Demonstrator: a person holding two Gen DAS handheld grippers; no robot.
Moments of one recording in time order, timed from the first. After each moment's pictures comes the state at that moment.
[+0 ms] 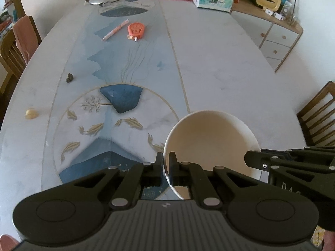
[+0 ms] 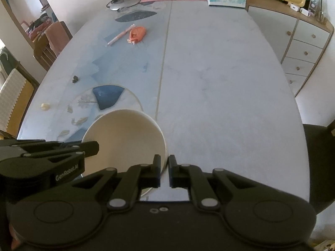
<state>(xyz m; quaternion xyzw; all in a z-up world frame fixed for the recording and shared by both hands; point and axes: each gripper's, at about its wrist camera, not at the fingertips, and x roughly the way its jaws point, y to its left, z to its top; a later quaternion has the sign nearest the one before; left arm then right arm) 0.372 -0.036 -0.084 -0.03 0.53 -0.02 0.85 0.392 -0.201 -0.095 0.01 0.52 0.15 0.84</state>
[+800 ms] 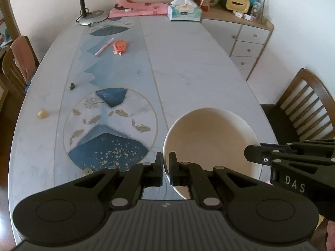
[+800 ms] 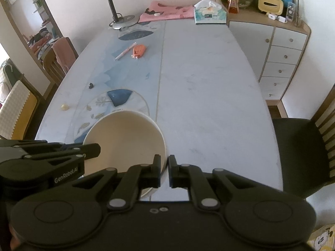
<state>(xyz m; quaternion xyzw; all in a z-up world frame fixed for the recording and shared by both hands) 0.274 -0.065 -0.012 0.00 0.50 -0.06 0.87 0.290 -0.233 -0.026 0.03 0.48 0.14 0.86</state>
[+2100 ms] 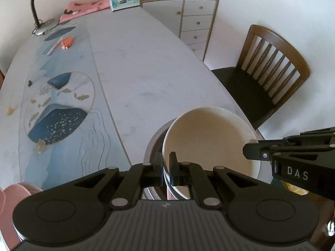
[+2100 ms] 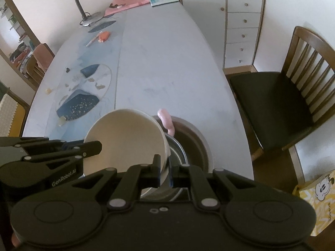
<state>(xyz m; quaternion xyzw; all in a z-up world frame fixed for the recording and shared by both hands) 0.163 -0.162 -0.045 0.07 0.50 -0.16 0.85 0.156 -0.327 -0.059 0.09 0.51 0.07 0.85</state>
